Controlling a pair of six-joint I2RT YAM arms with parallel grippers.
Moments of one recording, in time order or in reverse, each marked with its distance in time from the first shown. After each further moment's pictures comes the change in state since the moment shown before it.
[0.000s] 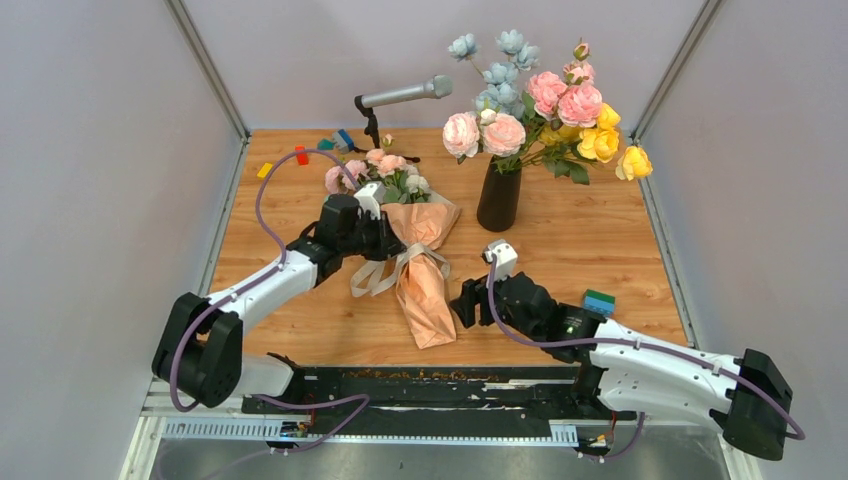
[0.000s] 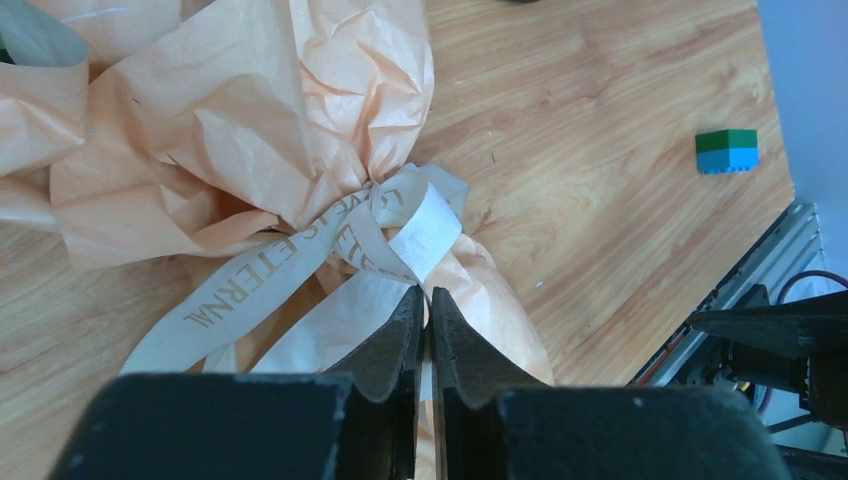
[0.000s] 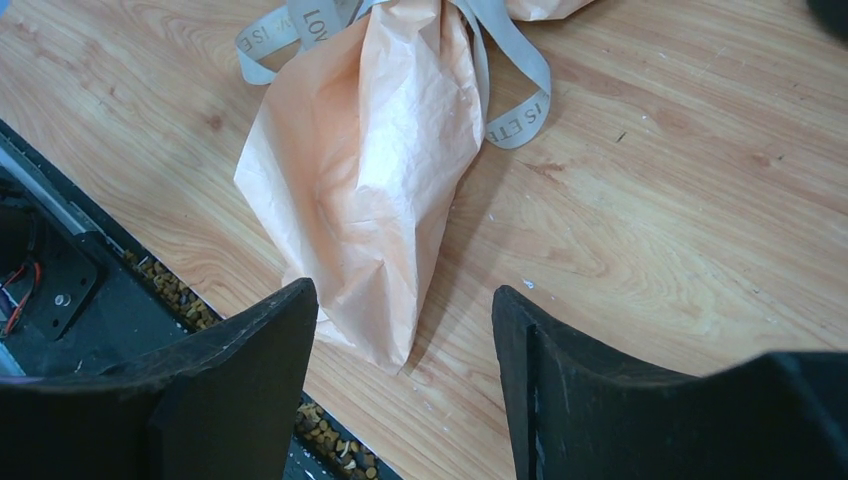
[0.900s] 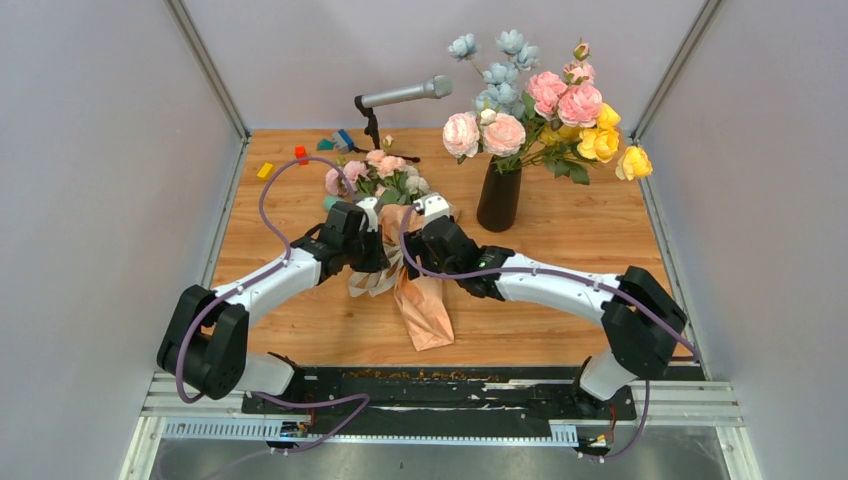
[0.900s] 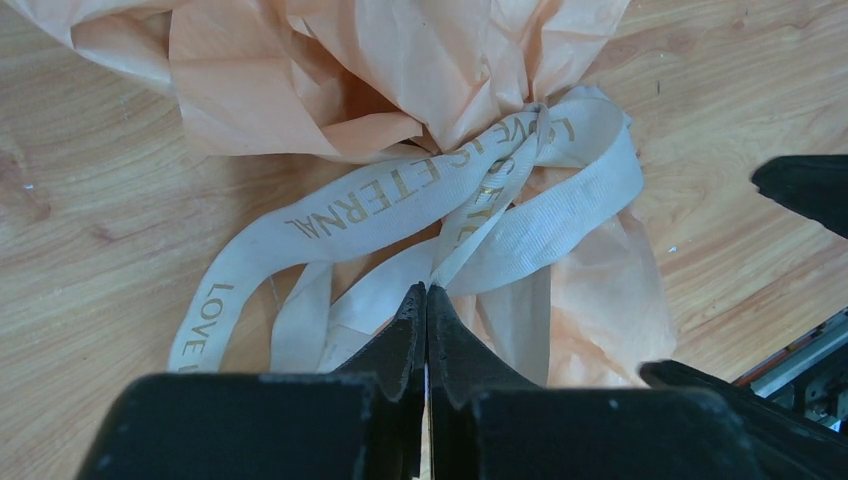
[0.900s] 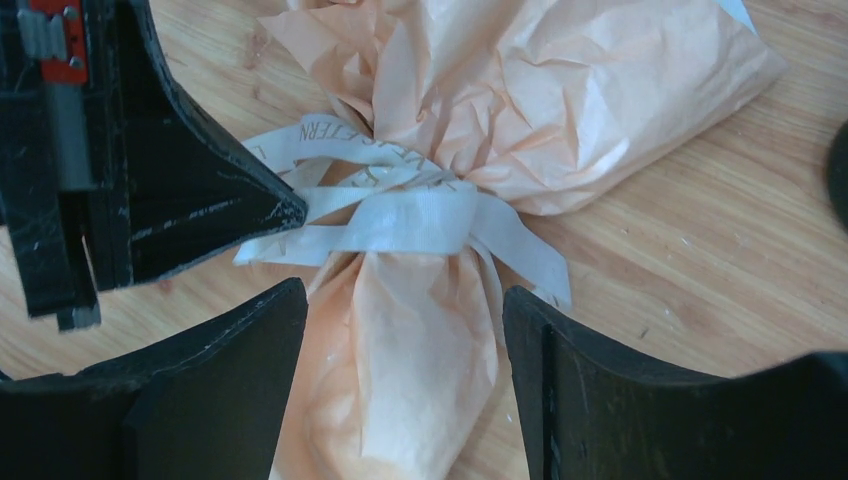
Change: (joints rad) left arm 0.000 0.041 0.035 -0.248 -0.156 0.071; right arm -0.087 0.660 0.524 -0.003 0.032 -0.072
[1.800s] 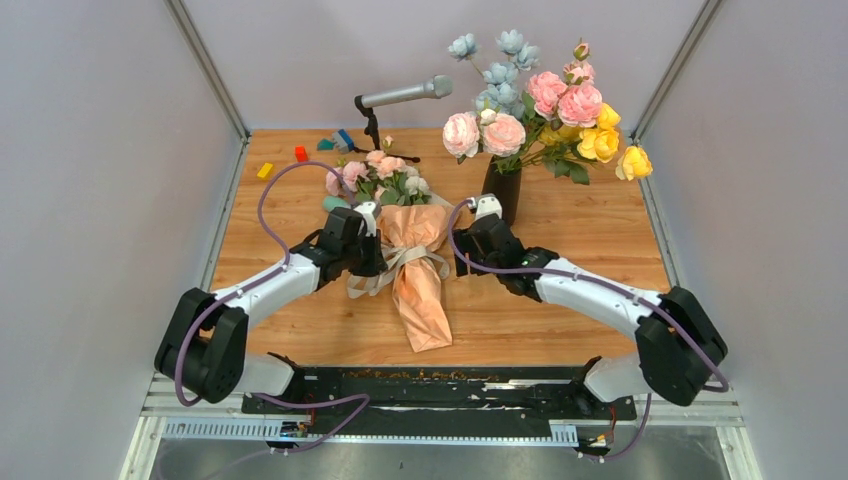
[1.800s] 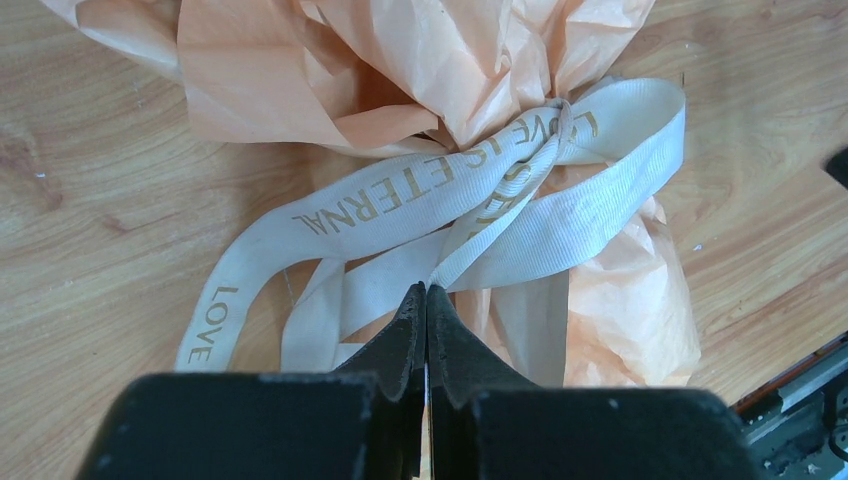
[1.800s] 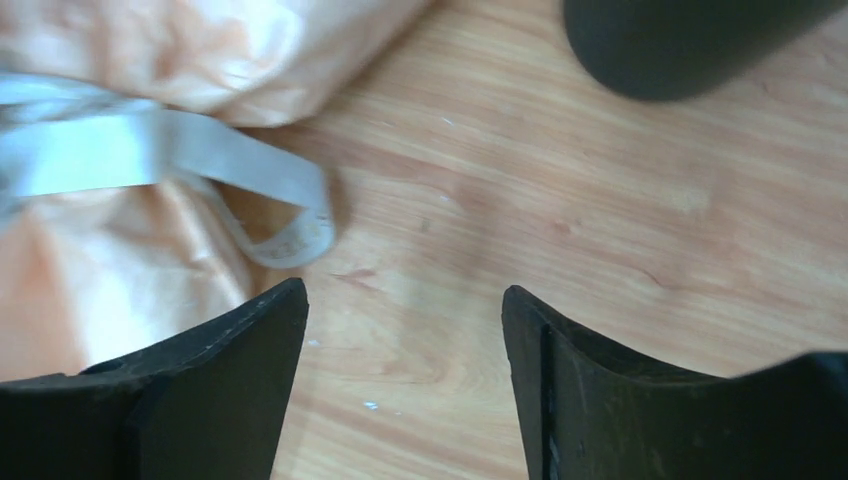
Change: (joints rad) left arm 0.000 -0.016 -0.055 0.050 -0.021 0.015; right arm -0.200 -0.119 -0.180 -0.108 0.037 -0.011
